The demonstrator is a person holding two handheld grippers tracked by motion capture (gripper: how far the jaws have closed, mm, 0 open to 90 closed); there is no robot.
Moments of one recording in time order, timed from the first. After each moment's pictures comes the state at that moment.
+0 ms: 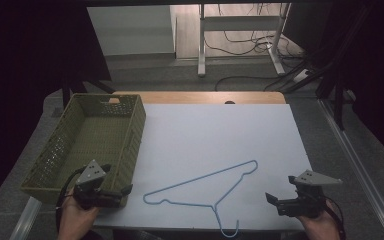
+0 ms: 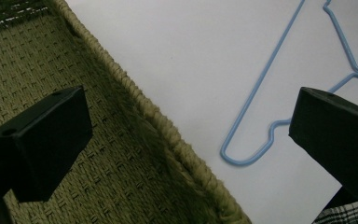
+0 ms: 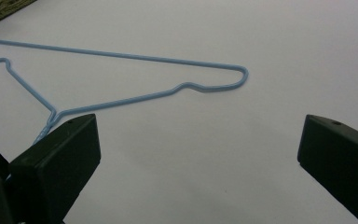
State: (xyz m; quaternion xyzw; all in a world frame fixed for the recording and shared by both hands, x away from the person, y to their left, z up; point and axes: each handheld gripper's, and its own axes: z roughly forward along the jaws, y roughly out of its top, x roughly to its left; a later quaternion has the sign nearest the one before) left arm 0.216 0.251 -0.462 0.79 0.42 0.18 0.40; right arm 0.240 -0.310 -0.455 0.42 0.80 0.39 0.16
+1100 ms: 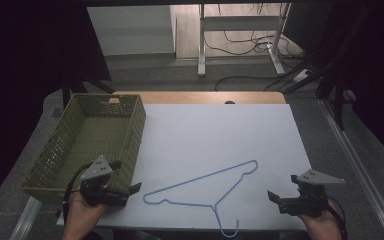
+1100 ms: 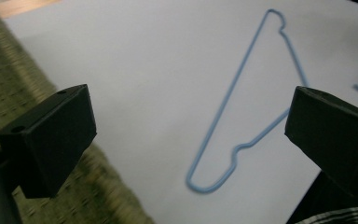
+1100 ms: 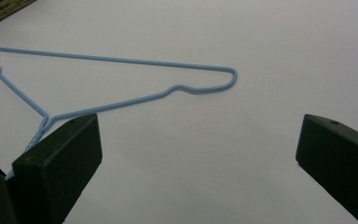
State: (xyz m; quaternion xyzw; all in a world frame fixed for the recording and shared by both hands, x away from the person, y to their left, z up) left arm 0.222 0.228 -0.442 0.80 0.38 0.14 0.44; right arm 0.241 -0.314 -0.452 0.43 0.80 0.39 0.17
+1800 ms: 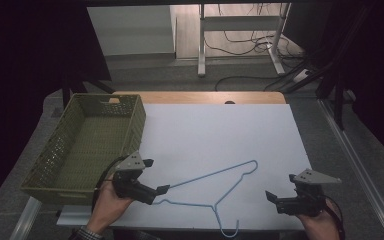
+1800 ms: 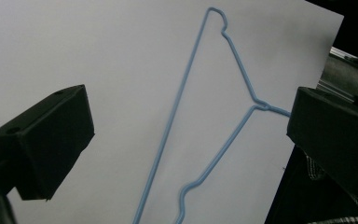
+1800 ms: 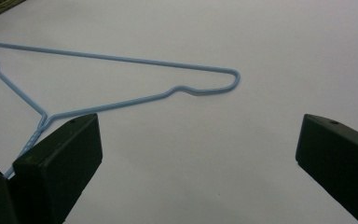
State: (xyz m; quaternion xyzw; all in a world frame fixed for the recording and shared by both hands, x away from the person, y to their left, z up) left arm 0.252 0.163 -0.443 0.84 0.30 0.08 0.44; right arm 0.241 -0.308 -0.452 0.42 0.80 0.38 0.18
